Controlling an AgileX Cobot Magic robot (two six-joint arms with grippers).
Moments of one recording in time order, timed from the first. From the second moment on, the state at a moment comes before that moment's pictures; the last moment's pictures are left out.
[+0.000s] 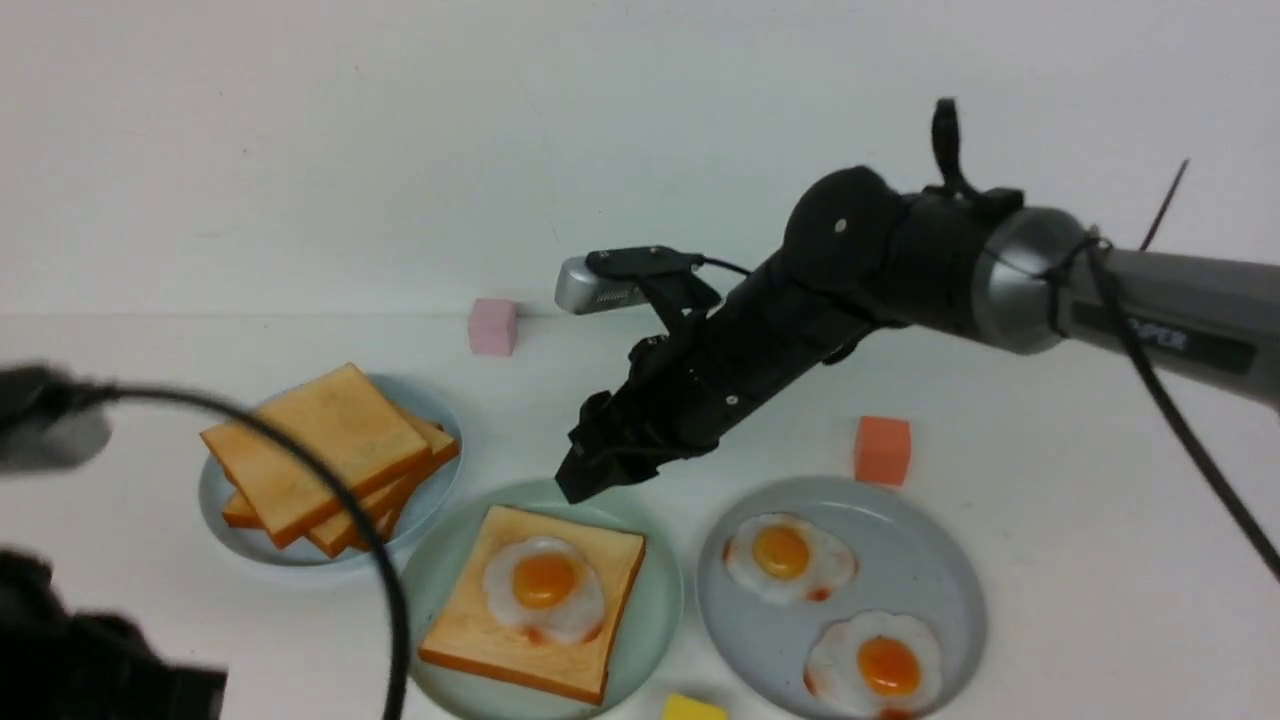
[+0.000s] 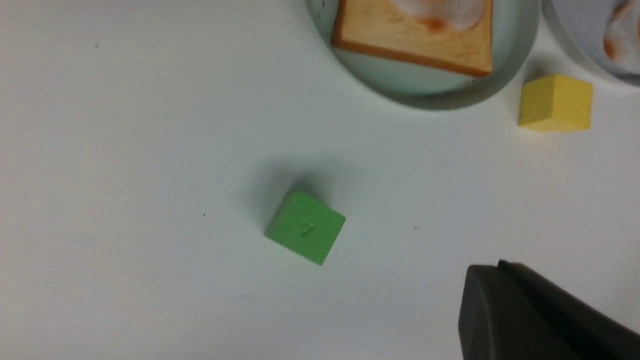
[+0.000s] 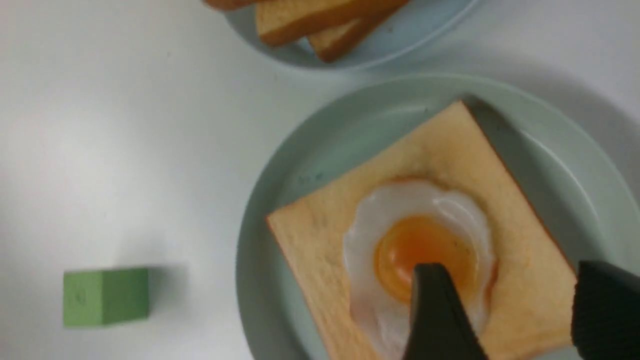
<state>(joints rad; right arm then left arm) 0.52 2.06 -1.65 0.70 0.85 -0.58 -0.38 0.81 -0.73 -0.14 0.97 -0.30</state>
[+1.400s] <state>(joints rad) 0.52 1.54 -1.32 0.38 0.93 -0.29 0.20 1.63 -0.94 -0.76 0.56 0.00</state>
